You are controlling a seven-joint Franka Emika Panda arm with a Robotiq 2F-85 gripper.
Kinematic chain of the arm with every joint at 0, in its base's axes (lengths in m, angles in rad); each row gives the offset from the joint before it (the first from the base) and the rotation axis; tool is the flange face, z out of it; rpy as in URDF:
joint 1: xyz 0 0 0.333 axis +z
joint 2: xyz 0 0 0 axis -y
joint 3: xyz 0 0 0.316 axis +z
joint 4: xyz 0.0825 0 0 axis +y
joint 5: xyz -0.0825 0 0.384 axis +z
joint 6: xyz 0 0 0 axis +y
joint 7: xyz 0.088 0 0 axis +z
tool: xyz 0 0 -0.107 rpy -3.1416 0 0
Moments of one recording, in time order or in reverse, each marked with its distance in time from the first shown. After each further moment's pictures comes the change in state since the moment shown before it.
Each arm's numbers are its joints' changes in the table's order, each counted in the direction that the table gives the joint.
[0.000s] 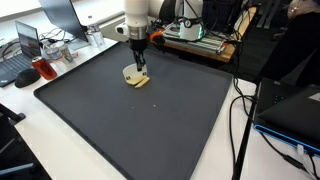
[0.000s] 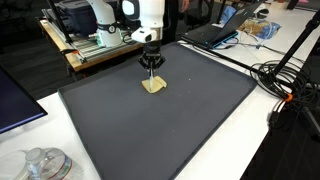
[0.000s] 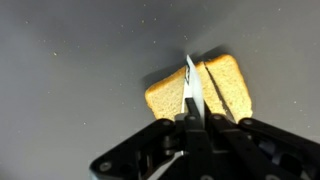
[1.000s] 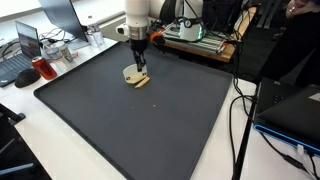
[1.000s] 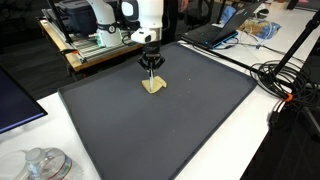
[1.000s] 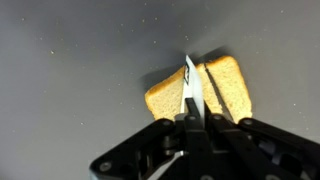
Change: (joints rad) arm 0.001 -0.006 -0.004 0.014 0.006 -0.036 0.025
